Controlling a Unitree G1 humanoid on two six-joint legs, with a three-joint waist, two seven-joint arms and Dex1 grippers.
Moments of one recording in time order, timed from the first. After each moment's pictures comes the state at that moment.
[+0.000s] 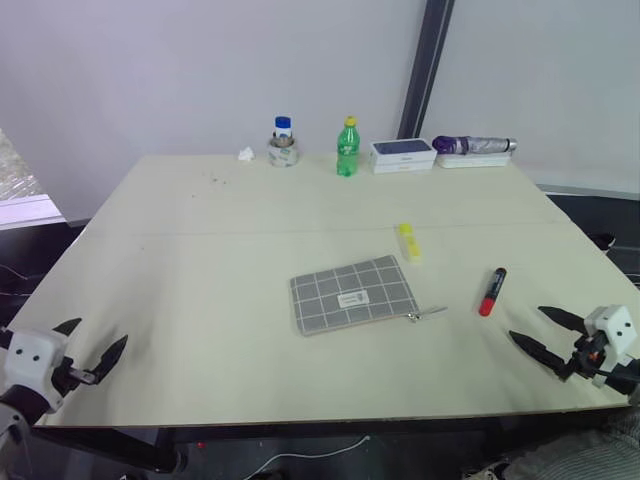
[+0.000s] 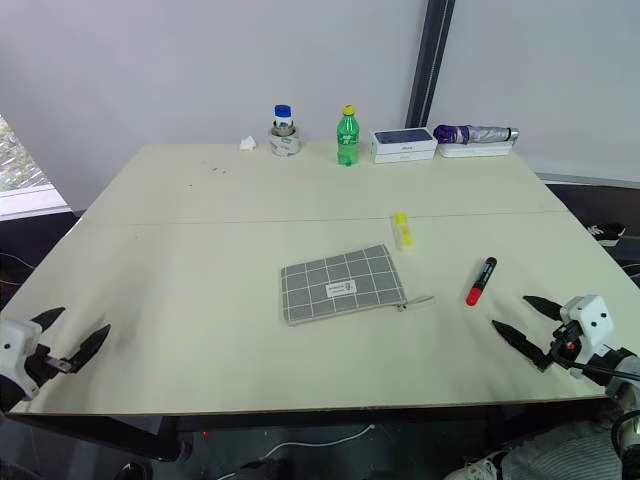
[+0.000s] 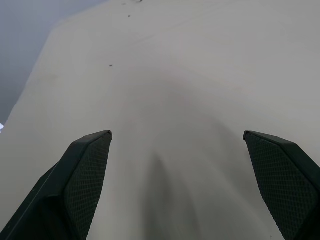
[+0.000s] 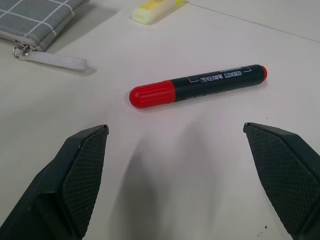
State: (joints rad) left arm 0.20 0.67 0.54 0.14 -0.36 -0.12 -0.69; right arm -0.15 -0.80 -0.43 0.68 0.39 -0.26 1.15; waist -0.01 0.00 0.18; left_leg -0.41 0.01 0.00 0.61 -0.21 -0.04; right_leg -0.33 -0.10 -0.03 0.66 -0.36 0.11
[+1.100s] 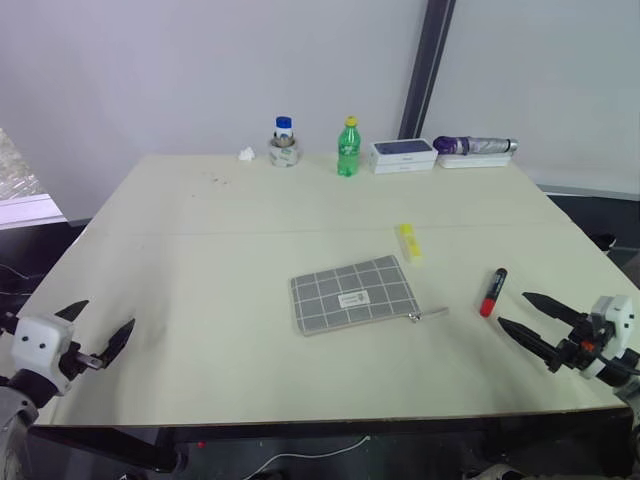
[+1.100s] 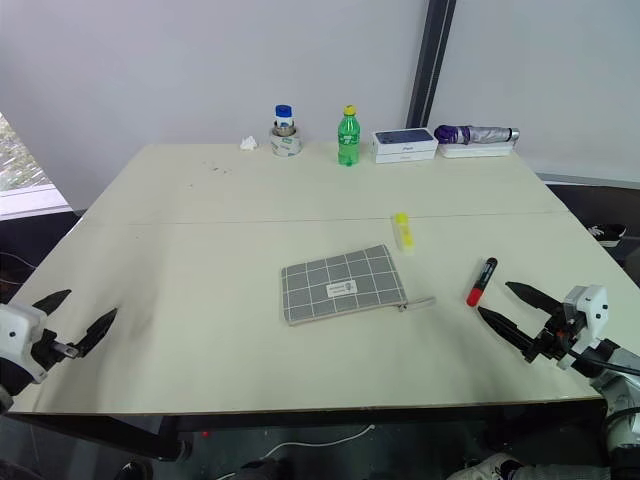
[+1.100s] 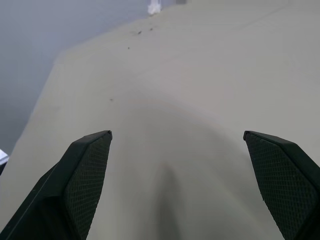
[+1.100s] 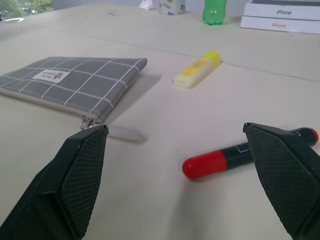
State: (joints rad) left arm 0.13 0.66 0.53 0.14 -0.36 -0.18 -0.69; right arm -0.11 -0.75 -0.46 0.47 0.57 -0.09 1.22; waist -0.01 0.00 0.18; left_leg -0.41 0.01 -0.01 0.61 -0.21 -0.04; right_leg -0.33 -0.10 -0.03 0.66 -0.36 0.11
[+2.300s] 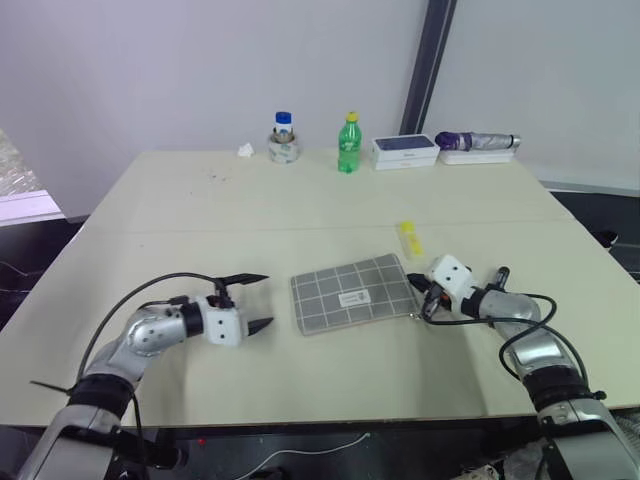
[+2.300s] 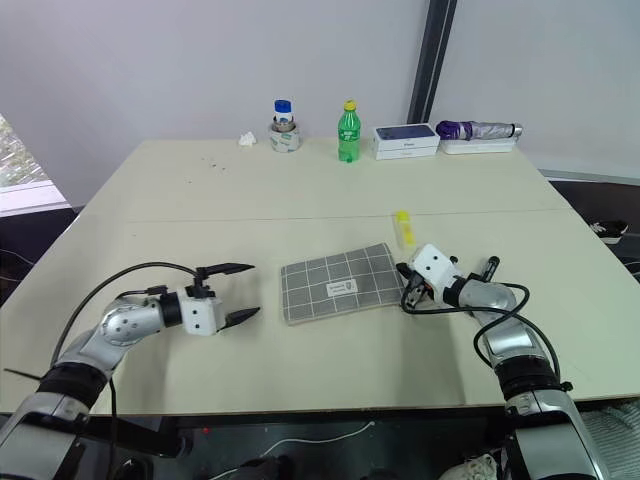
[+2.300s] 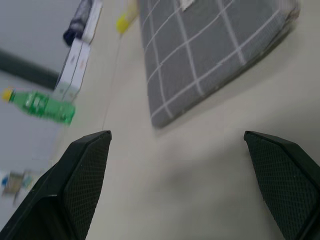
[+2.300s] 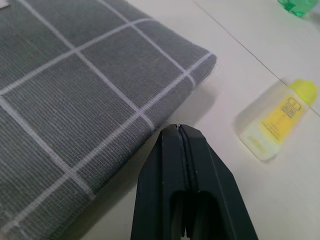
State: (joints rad) left arm -0.55 0.63 -0.18 0.67 0.31 -1.01 -0.65; right arm -0.56 -0.59 0.06 0.57 -0.01 -0.19 0.75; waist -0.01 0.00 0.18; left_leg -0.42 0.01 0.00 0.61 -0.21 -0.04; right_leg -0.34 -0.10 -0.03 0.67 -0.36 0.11
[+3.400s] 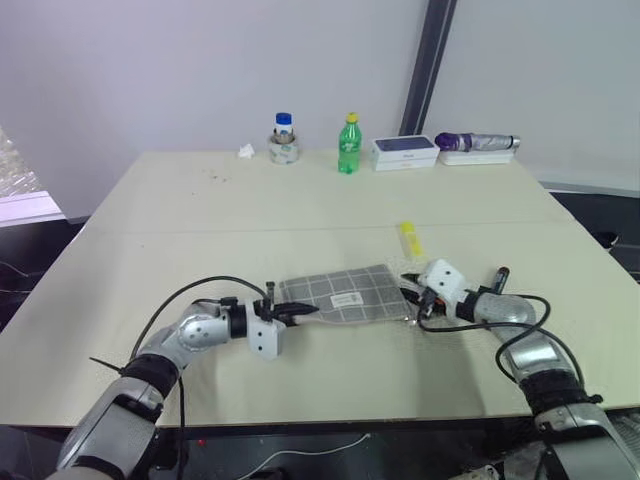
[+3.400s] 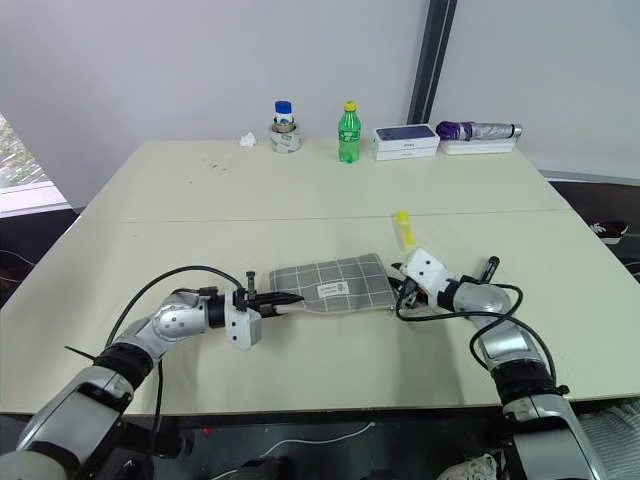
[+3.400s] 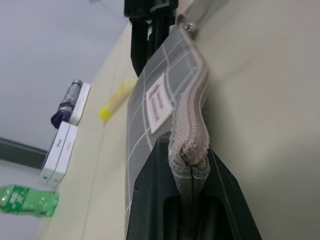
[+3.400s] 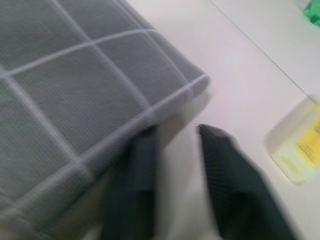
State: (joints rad) left arm -0.65 0.53 -0.37 0.79 0.26 -1.14 -0.60; right arm -0.50 -0.58 0.02 0.44 0.05 -0.11 0.82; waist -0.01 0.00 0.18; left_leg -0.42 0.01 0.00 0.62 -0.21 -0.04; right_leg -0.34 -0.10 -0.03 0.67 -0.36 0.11
